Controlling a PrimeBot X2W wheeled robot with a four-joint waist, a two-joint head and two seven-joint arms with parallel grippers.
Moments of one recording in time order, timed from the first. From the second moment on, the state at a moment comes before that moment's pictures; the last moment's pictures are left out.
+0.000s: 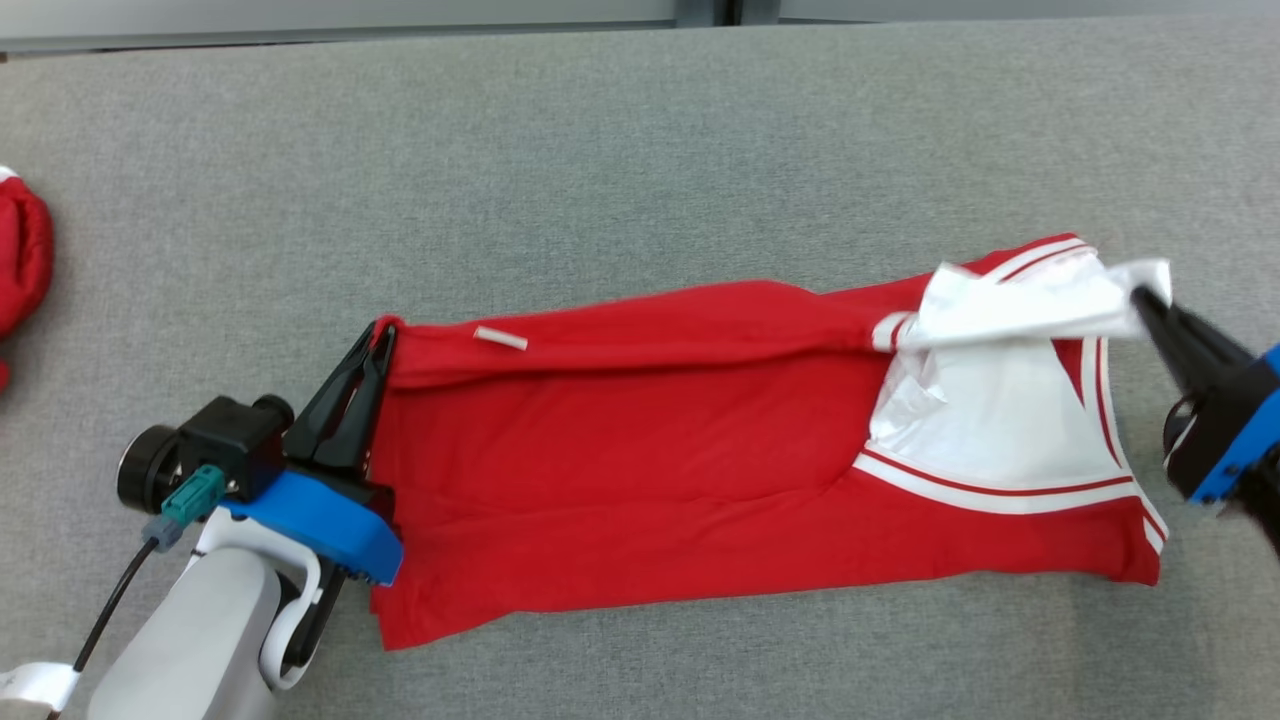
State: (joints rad) left arm -0.43 0.42 -0.52 0.38 -0.53 -0.09 -0.26; right arm -0.38 -0.40 -0.05 0.12 0.55 0.13 0.48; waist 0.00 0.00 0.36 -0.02
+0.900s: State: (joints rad) left arm -0.26 0.33 -0.35 0.34 -0.54 -0.03 -0.26; right arm -0.09 -0.20 -0.24 -0.07 0.43 0.13 0.60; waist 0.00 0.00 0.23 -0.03
